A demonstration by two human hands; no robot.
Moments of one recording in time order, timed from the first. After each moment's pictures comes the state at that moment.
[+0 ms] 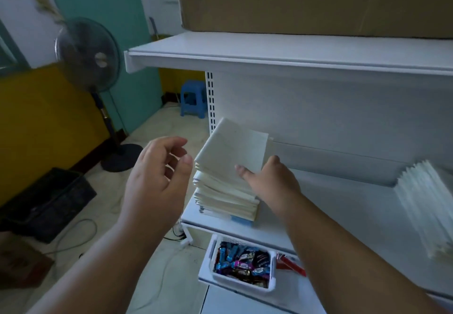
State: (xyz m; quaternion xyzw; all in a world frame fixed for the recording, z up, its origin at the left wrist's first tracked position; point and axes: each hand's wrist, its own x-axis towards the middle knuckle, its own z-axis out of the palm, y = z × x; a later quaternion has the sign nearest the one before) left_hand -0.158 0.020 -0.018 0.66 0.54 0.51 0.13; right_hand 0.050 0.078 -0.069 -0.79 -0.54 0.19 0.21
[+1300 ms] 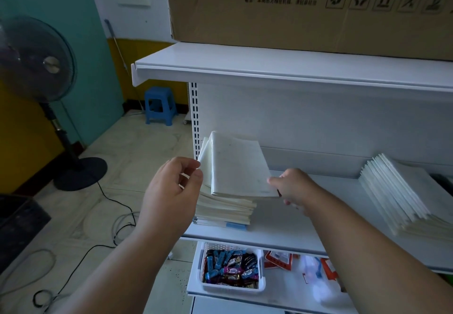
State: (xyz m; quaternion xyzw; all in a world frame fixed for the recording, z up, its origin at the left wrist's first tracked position) left_hand -0.168 0.049 -0.030 0.65 0.54 0.44 0.30; right_hand 0.085 0.060 -0.058 -0.83 -0.42 0.28 0.24
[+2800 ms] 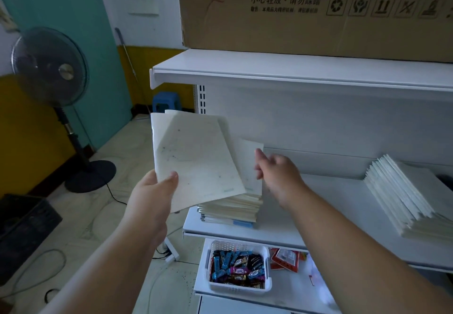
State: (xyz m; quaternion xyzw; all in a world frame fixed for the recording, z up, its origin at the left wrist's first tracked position) left_hand -0.202 0.057 -0.035 0.39 0.53 0.51 0.55; right_hand 0.033 0.053 -0.034 -0.72 -0.44 0.33 0.42
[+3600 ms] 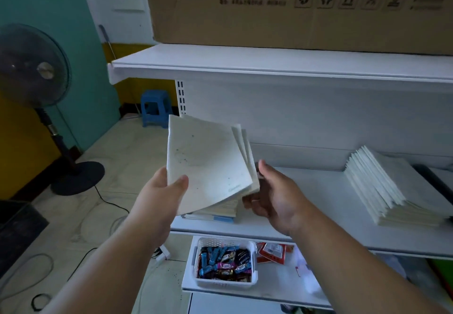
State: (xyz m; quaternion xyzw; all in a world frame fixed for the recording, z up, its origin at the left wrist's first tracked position) left_hand -0.158 0.032 -0.032 0.52 0.53 0.42 0.52; right_hand 0.054 -0.001 -0.051 -0.51 -0.31 0.59 0.55
